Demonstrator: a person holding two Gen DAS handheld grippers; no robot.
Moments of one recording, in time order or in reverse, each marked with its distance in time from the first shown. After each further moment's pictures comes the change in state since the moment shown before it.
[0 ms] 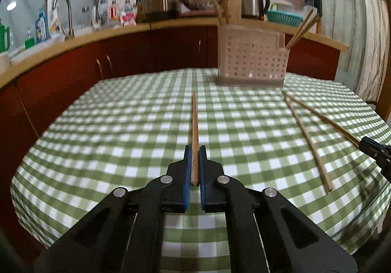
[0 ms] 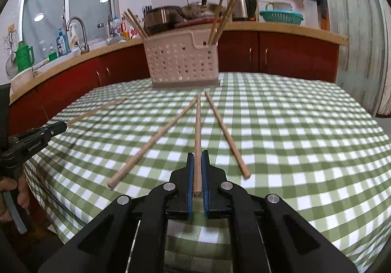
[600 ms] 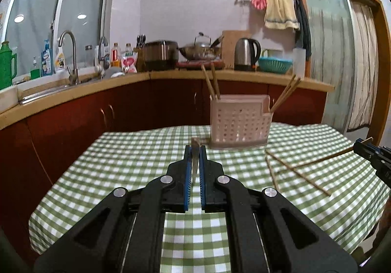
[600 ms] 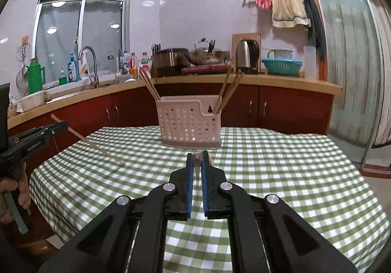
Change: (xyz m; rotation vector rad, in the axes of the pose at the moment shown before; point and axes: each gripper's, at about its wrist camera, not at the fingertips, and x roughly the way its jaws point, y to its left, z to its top) left arm -0.074 -0.001 0.065 -0.010 -0.239 -0.029; right arm -0.061 0.012 0.061 -0.052 -0.217 0.006
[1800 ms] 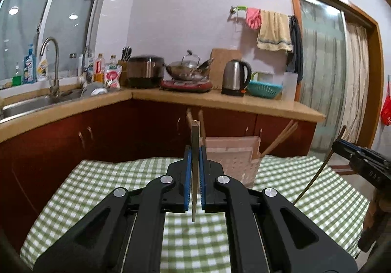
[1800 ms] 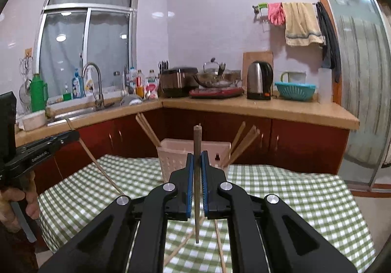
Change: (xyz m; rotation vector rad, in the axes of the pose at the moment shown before) left arm 0.050 -0.001 0.085 -0.050 -0.074 -0.119; right arm 0.043 -0.005 0.095 -0.021 -0.083 0.065
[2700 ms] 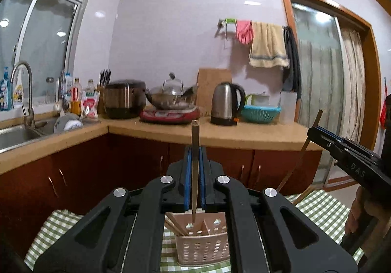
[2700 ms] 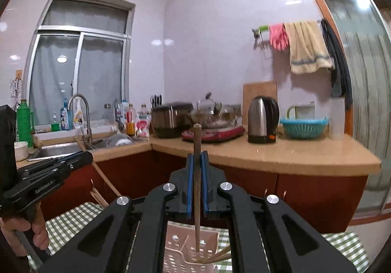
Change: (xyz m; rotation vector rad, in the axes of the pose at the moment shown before) left arm 0.136 -0.034 0.073 0.043 -0.086 -0.046; right arm 0.121 -0.043 0.074 0.011 -0.165 0.004
